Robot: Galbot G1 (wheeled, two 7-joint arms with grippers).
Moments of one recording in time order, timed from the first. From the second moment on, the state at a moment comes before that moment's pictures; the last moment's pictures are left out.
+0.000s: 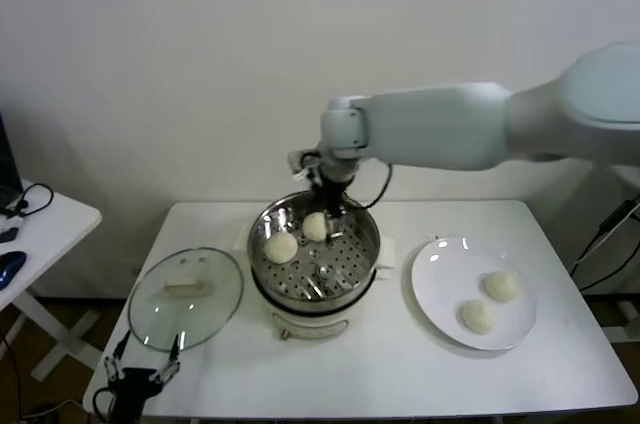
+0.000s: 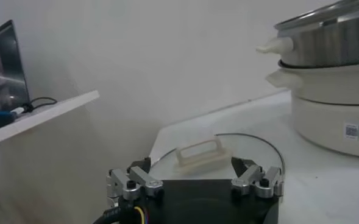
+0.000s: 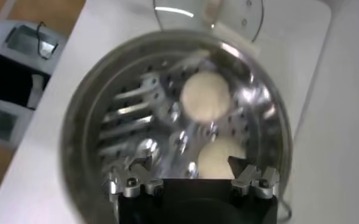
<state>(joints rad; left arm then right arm) 1.72 -1.51 -0.82 -1.90 0.11 -0.11 0.10 0.99 1.24 -1.83 1.37 0.90 -0.31 -0.92</state>
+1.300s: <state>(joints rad) 1.73 -1.52 -0.85 -1.87 0.13 -0.11 0.10 0.59 0.65 -1.78 1.39 0.39 -0.25 -0.88</state>
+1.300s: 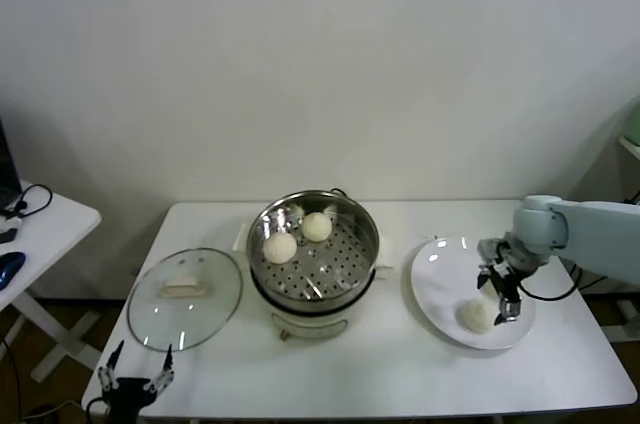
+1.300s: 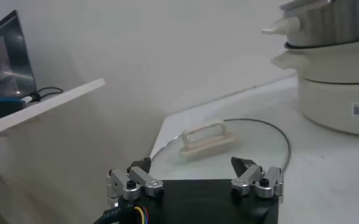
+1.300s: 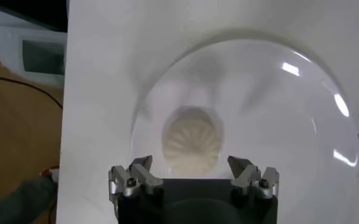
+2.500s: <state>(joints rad) 1.74 -1.53 -0.85 -1.88 0.14 -0.12 0.10 0.44 0.64 -1.61 1.37 0.31 -0.27 -0.87</state>
